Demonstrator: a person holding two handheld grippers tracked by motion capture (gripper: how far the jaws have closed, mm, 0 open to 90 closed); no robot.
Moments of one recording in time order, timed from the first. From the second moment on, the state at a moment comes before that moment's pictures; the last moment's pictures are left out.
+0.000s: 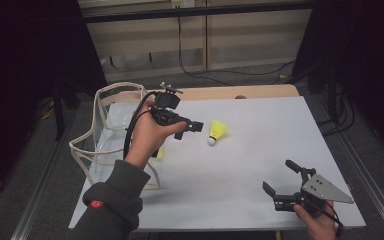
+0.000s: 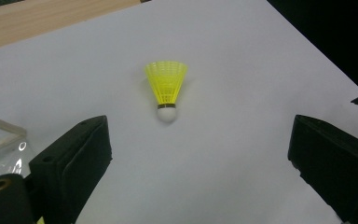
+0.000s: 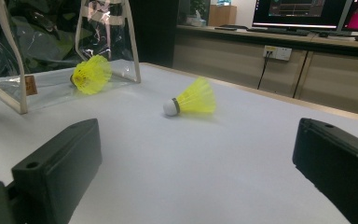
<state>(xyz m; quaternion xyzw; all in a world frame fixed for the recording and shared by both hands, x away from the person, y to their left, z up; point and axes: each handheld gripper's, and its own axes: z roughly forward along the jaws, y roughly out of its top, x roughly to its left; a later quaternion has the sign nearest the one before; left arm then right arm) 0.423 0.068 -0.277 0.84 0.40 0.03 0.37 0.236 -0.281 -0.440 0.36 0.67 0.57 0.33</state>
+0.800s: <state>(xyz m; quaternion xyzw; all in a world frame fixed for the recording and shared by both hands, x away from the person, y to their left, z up) 0.423 0.055 -0.305 0.84 0.40 0.03 0.37 0.236 -0.281 -0.440 0.36 0.67 0.57 0.33</state>
